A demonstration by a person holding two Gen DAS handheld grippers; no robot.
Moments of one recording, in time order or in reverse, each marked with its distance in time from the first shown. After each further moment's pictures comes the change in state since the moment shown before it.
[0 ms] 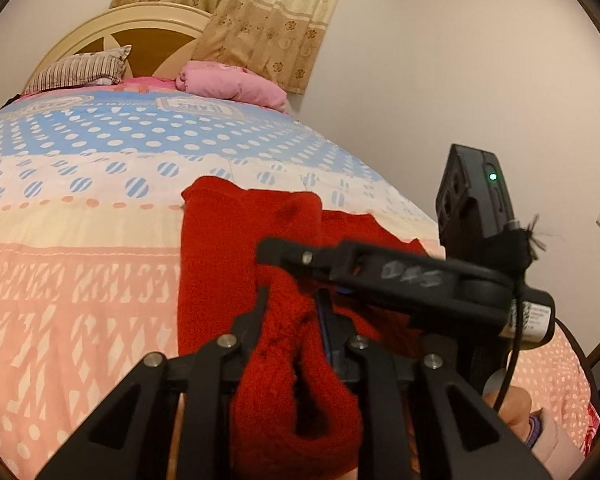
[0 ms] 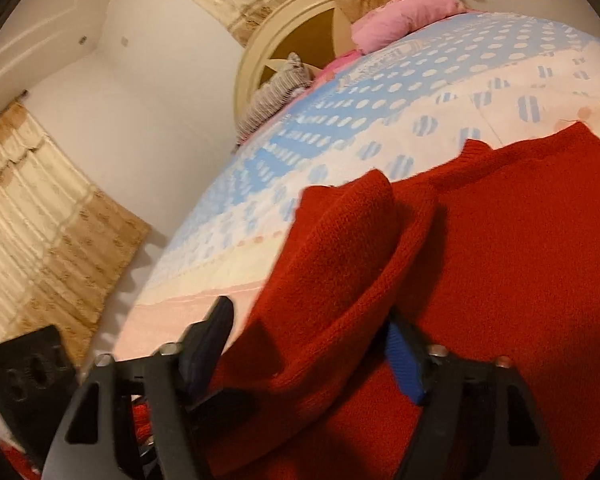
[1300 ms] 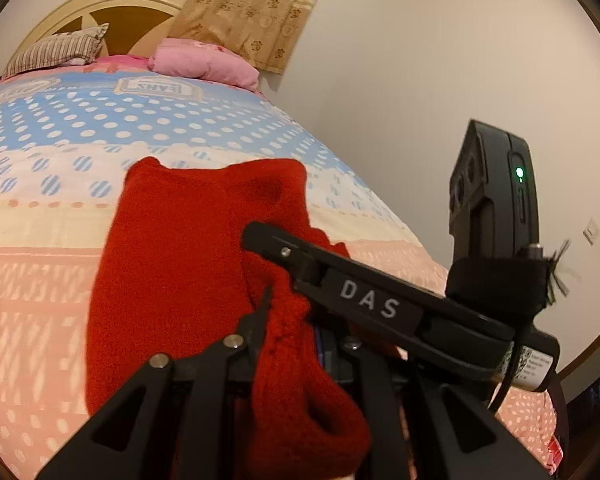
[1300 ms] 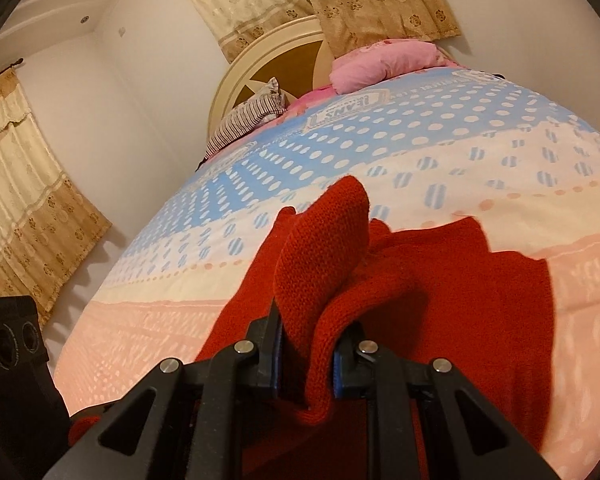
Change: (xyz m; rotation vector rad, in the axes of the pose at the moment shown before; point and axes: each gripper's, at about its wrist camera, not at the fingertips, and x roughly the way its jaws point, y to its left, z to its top) left arm 0.039 -0.101 0.022 -0.044 0.079 -0.064; right arm -0.086 -0.017 0.035 -0.116 -0.078 -0.163
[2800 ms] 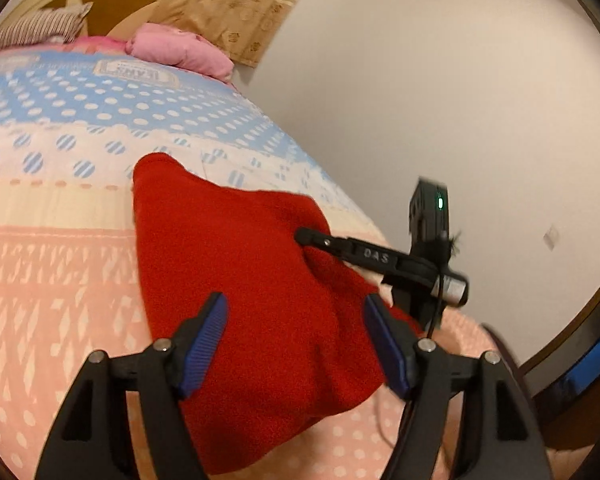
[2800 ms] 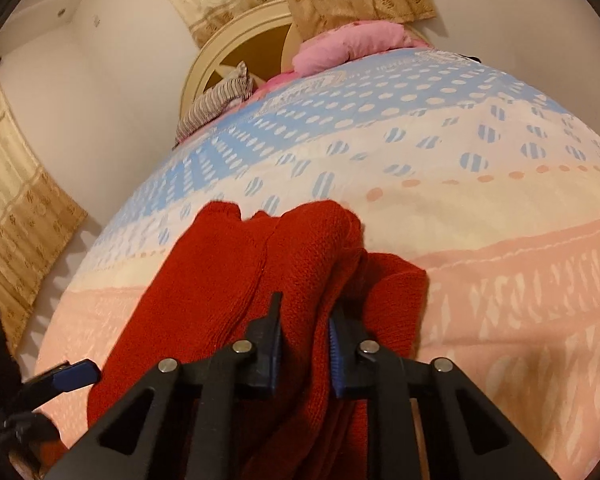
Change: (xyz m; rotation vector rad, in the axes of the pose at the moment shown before) left arm -0.013 0.034 -0.004 -0.057 0.009 -0.187; right arm -0.005 -0.106 0.009 0.030 0.060 -0.058
